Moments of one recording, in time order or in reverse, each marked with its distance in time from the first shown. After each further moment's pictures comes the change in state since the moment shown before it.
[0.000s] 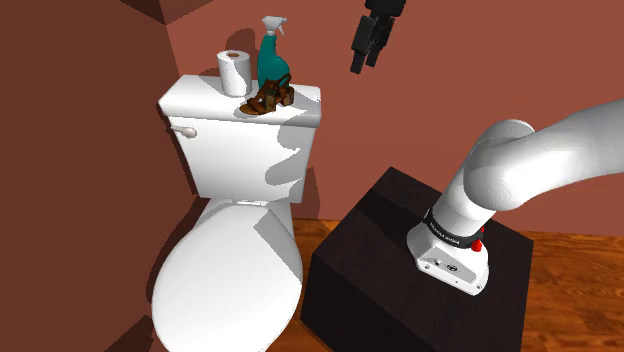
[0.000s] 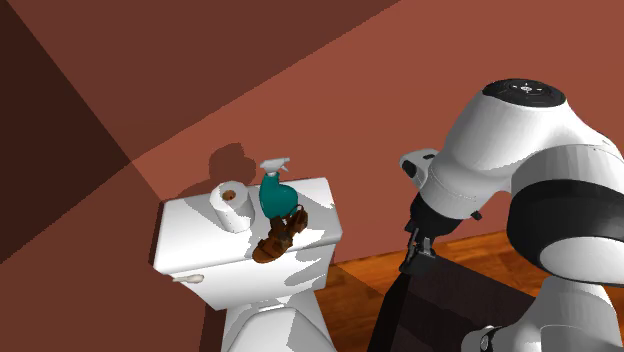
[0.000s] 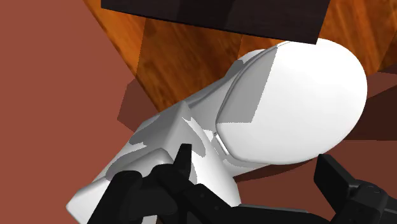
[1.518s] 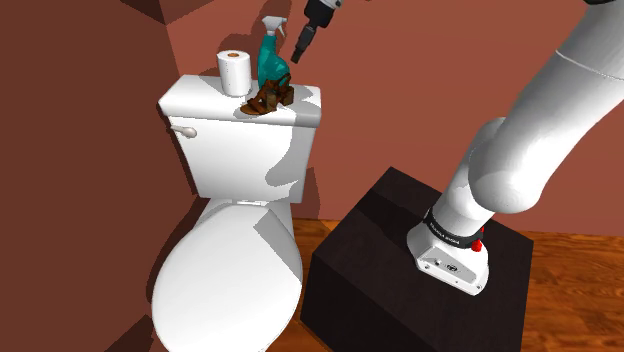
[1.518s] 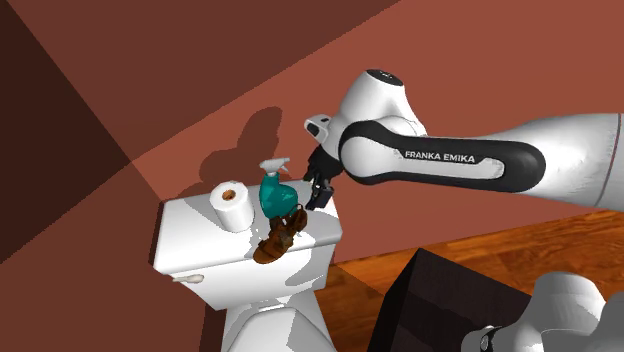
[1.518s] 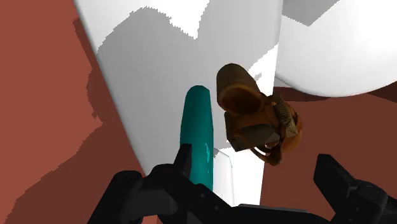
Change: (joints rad) arm 0.152 0.658 -0.308 0.333 0.280 0.524 -0.784
